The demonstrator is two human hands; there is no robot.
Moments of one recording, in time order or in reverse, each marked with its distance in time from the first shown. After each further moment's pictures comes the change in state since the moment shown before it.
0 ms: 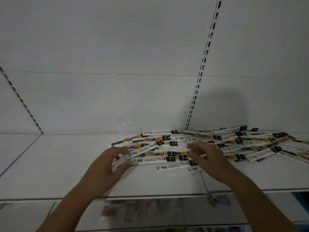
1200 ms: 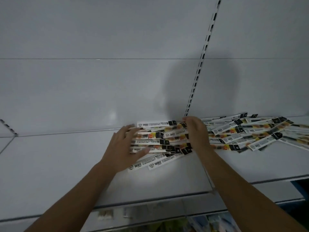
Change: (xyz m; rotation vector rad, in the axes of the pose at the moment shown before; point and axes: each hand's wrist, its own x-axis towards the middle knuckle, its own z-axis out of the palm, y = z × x) left_hand 0.096 -0.052 0.080 0.159 -0.092 0.129; right_hand 0.104 0.034 0.049 0.307 0.473 0.132
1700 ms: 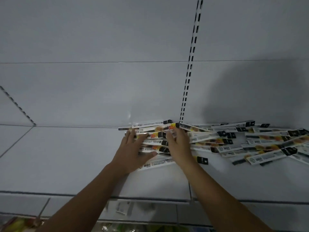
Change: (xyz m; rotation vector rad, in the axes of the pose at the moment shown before) left_hand 0.008 0.070 0.053 0.125 -0.115 -0.271; right_hand -0.003 0.025 0.003 -0.206 -0.256 0.016
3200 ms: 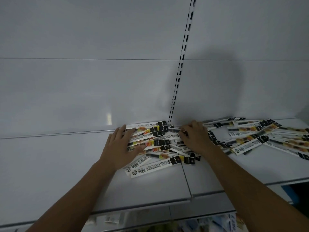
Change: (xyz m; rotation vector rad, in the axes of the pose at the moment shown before) left_hand 0.036 -0.024 -0.006 0.009 0.029 0.089; right_hand 0.045 0.051 -0.082 -0.819 -0.025 -0.109
